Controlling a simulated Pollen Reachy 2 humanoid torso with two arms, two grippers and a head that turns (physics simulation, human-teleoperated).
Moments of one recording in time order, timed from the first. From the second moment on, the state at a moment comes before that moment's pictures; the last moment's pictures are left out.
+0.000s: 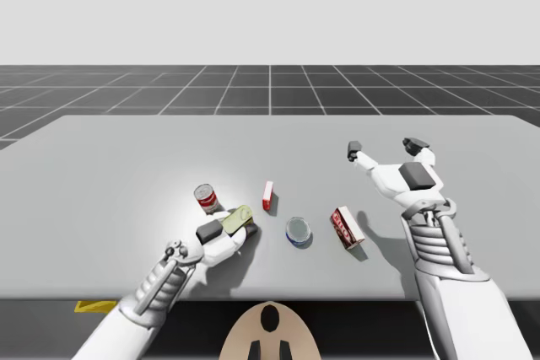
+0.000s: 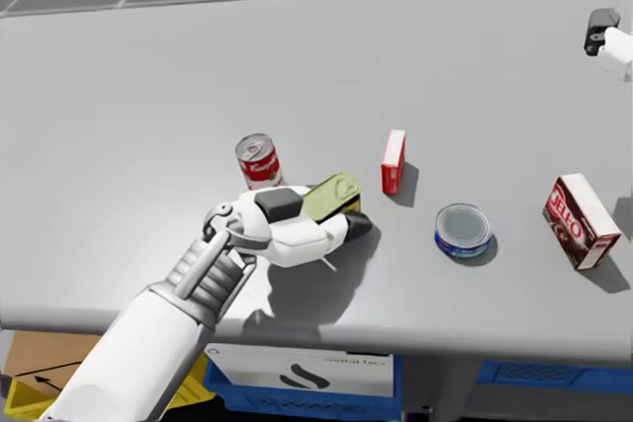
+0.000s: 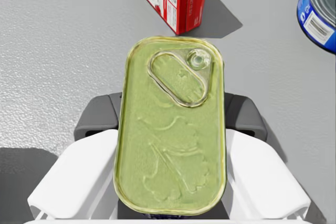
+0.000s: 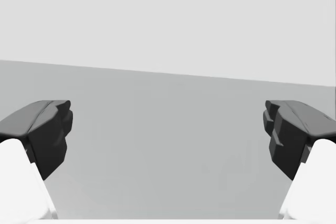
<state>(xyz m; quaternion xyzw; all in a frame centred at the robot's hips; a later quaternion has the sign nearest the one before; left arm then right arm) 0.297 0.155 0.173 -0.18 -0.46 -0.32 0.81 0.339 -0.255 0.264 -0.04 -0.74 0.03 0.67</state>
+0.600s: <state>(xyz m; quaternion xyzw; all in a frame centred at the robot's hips) 0.282 0.158 0.179 -0.16 -0.45 -0.33 0.82 0.339 -0.255 0.263 -0.04 -0.74 0.03 0.67</state>
